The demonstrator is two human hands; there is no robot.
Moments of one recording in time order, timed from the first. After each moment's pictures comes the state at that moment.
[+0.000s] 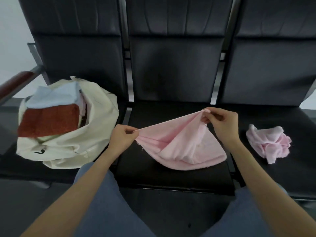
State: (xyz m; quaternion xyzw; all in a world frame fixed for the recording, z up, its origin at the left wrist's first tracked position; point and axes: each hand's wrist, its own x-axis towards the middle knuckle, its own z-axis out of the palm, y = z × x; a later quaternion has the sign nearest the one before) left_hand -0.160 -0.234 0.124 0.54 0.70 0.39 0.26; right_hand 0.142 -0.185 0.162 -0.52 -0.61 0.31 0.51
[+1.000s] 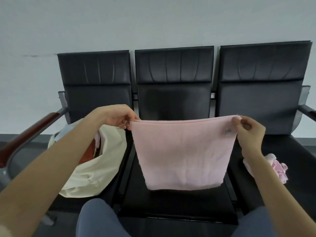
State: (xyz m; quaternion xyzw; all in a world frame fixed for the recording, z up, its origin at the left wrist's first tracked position) left_hand -0.185 -0.196 0.345 0.56 0.65 0.16 0.49; right_hand 0.191 -0.205 0.253 -0.56 -0.46 0.23 0.65
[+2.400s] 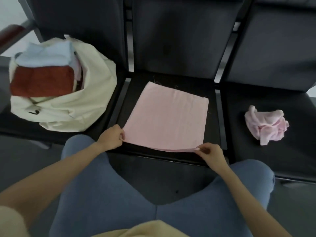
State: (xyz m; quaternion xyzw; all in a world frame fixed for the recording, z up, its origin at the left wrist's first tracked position) left_hand -0.203 -0.284 0.005 0.65 0.72 -0.01 0.24; right_hand 0.197 -0.273 0.013 -0.62 -0.66 0.37 0.22
